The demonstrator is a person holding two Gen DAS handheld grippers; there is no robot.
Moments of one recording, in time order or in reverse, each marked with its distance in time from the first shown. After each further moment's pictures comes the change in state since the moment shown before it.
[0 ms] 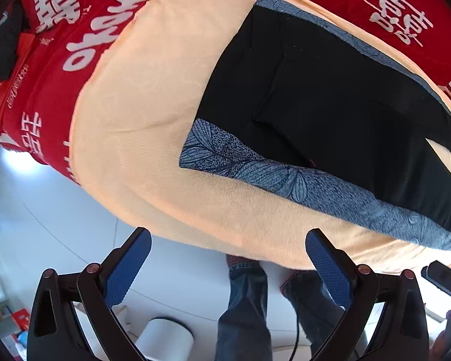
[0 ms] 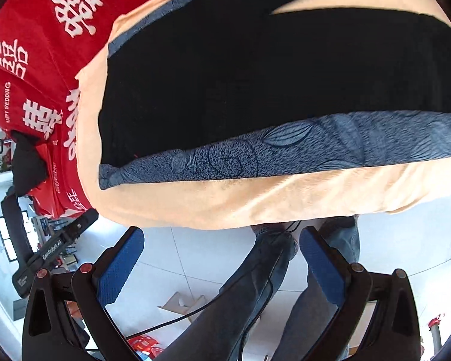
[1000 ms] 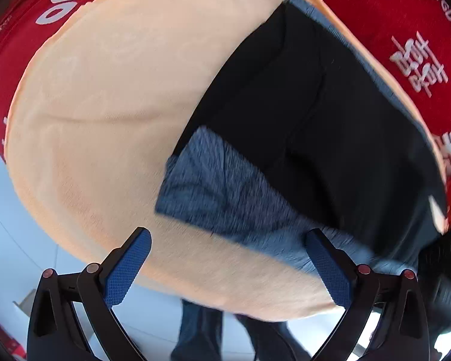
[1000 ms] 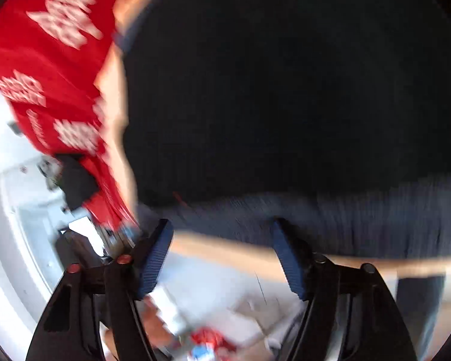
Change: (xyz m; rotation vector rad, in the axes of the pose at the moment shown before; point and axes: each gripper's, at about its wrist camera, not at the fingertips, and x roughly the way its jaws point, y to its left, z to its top) left arm 0.080 0.025 0.032 -0.141 -0.024 -0.231; right arm 0.119 0.032 0.022 0.082 0.146 0.289
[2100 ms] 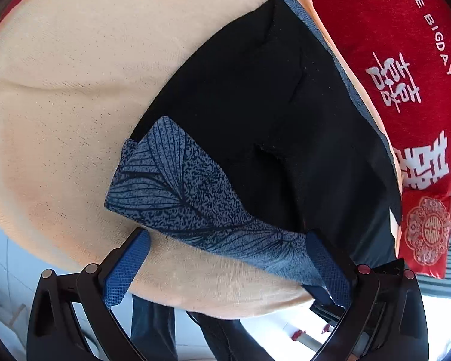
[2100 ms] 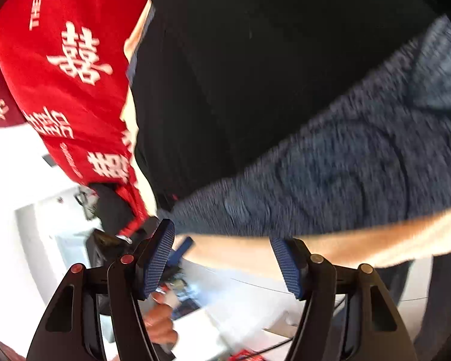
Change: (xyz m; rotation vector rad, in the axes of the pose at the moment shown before) left arm 0.033 0.014 0.011 -0.096 0.036 -0.276; right arm -0.024 -0.050 -0.009 0.136 -0.216 0.322
